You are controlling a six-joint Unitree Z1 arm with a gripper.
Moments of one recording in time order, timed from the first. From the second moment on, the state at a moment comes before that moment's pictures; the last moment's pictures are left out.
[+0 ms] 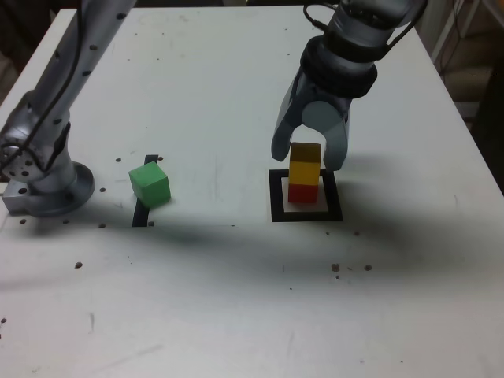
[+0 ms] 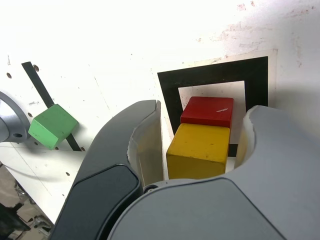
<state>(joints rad) -0.04 2.24 -1.93 1.60 0.08 0.15</state>
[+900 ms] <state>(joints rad) -0.03 1.96 -1.73 1.59 0.16 0.09</state>
